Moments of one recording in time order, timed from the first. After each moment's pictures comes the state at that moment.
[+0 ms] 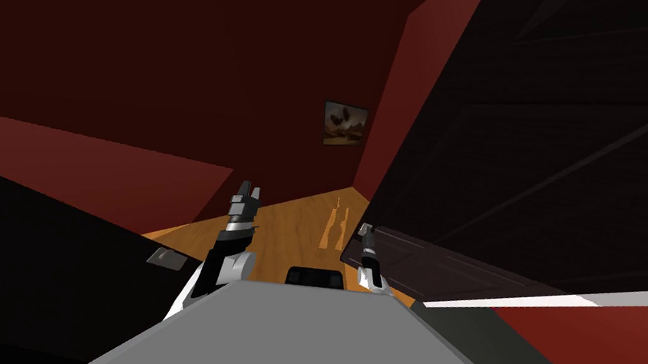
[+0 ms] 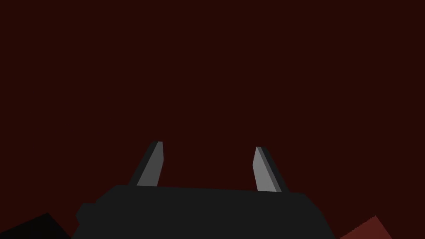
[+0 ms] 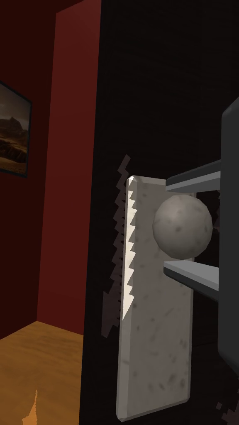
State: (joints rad) arm -0.01 -0.06 -0.21 -0.77 -0.09 -0.78 0.03
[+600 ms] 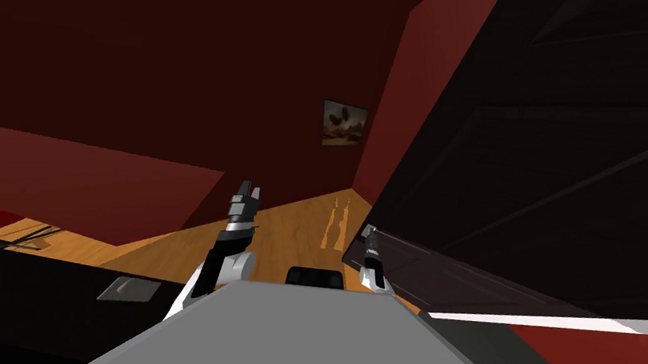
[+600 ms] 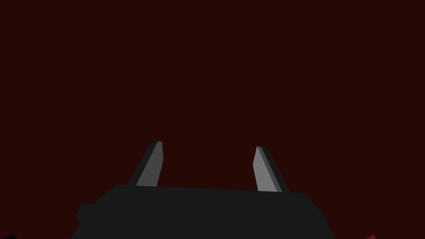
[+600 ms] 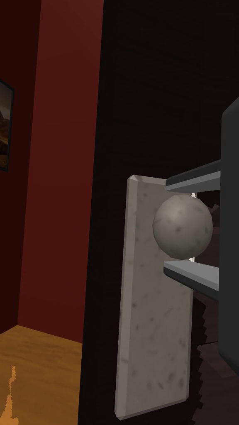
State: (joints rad) arm -0.02 -0.07 -0.25 -0.75 -0.12 -0.78 0.04
